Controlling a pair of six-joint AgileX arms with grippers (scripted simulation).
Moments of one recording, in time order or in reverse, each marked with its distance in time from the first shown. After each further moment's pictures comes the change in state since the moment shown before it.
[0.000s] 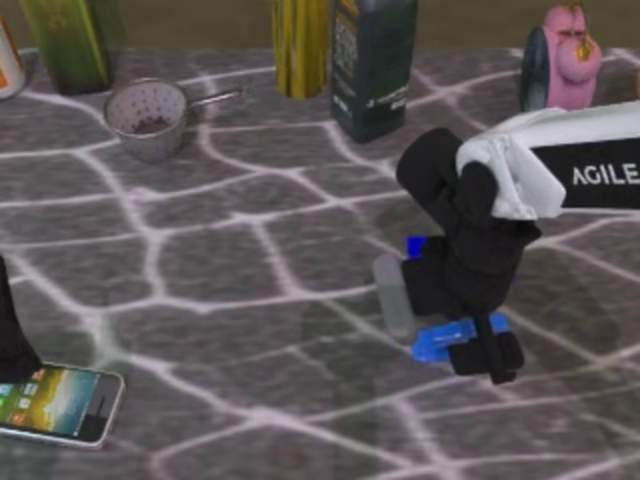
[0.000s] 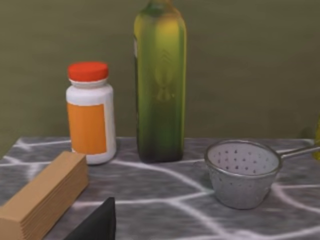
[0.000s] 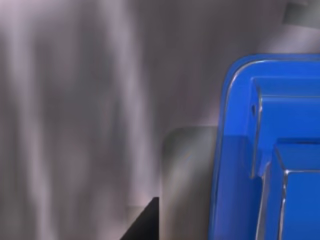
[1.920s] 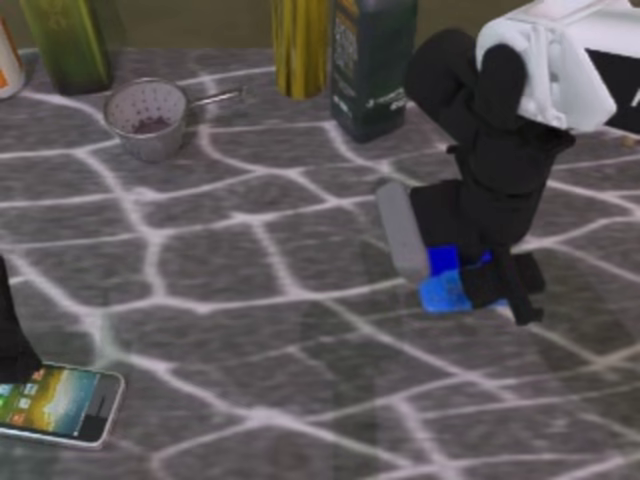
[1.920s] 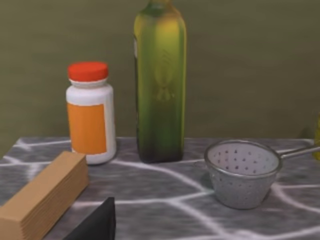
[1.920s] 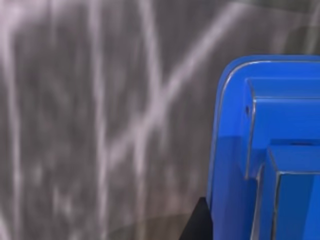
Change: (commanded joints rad) left arm 0.000 0.000 0.000 0.000 0.000 0.000; right arm 0.001 -0.129 0.226 -0.359 -0.001 -0.002
